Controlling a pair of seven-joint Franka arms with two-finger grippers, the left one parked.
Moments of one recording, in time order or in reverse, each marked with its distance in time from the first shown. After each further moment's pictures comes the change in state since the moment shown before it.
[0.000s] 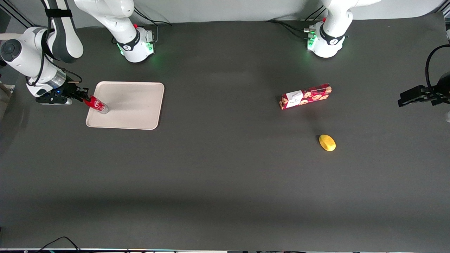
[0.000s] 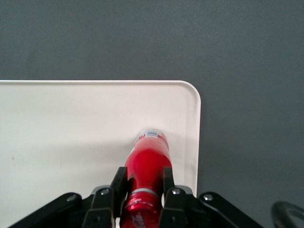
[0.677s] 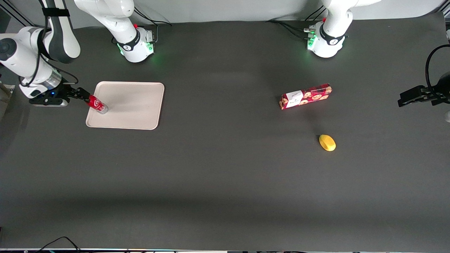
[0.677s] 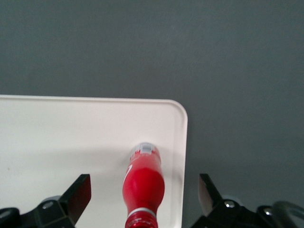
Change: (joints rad) arm 0.004 0.004 0.002 0.065 -0.034 -0.012 -0.001
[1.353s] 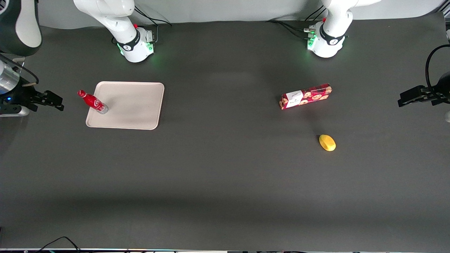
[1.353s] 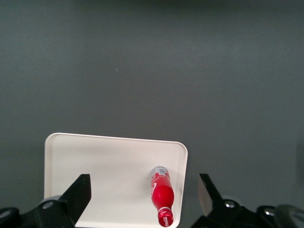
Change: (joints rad) arm 0.072 0.133 0.098 0.617 0.058 -0.490 0.039
